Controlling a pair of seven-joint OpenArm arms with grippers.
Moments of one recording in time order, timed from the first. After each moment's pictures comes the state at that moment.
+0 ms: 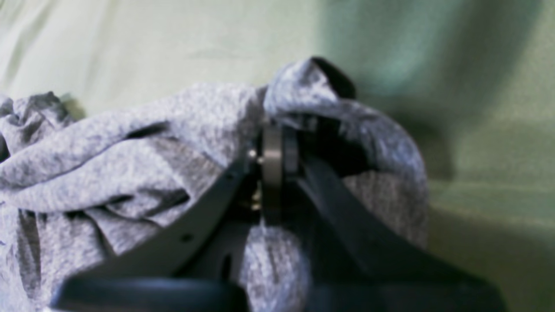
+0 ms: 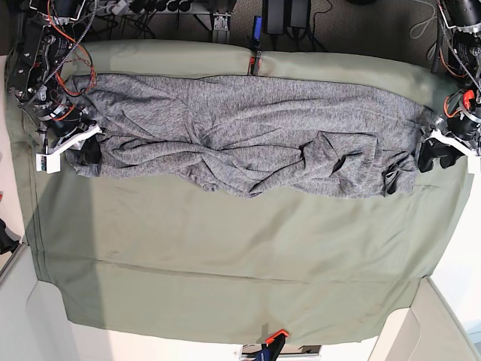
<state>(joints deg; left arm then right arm) 8.7 -30.2 -31.0 69.7 -39.6 -31.7 26.7 -3.0 9.0 21.0 79.1 26.9 28.5 -37.7</state>
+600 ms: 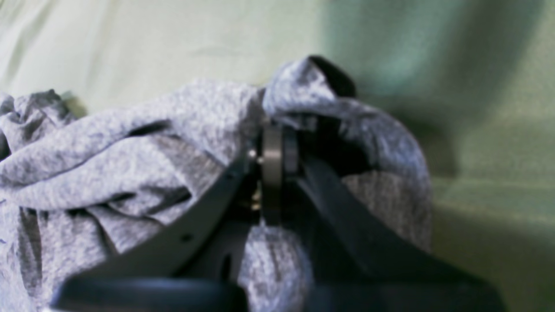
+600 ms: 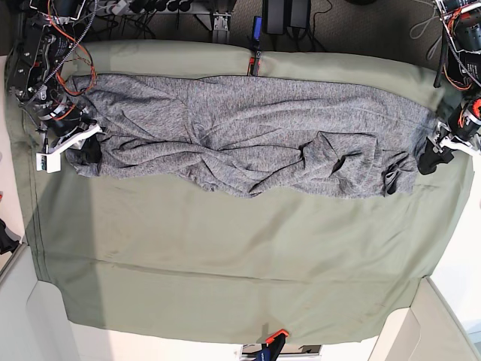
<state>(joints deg) 0.0 -33.2 -31.2 50.2 -54.7 -38.3 39.7 -3.1 9.0 21.0 79.1 26.7 28.5 -37.7</state>
